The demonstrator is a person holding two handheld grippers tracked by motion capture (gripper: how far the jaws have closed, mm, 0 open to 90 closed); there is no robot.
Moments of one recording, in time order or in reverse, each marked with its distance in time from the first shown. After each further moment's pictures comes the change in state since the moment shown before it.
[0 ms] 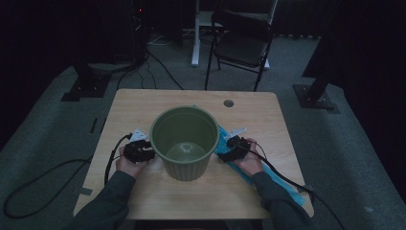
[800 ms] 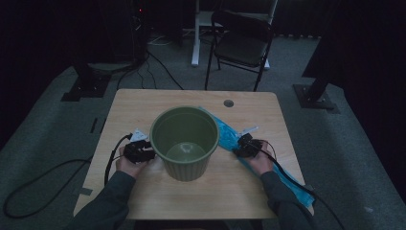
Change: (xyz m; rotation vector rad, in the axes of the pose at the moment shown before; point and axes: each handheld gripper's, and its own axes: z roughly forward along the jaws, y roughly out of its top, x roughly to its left) left arm -0.001 0.000 0.000 0.000 0.004 0.006; right arm -0.031 -0.021 -0.022 0.067 -0.093 0.093
